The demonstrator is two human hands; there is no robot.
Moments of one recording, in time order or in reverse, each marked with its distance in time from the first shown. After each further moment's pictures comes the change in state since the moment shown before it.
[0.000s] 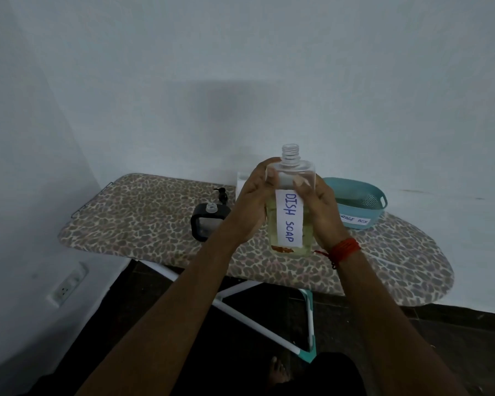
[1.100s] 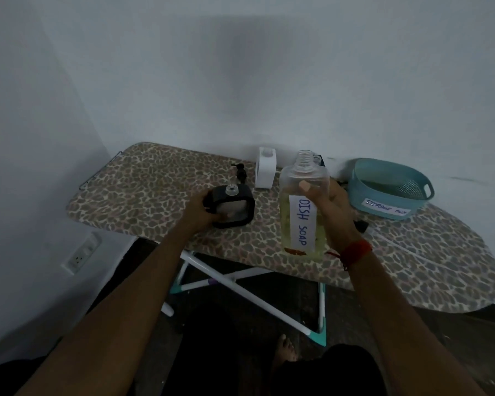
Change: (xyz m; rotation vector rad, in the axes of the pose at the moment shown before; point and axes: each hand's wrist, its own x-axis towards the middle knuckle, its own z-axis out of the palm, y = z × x) left_hand -0.027 -0.092 -0.231 0.892 0.315 -0.349; right_hand 0.018 0.071 0.013 -0.003 -0.007 0.125
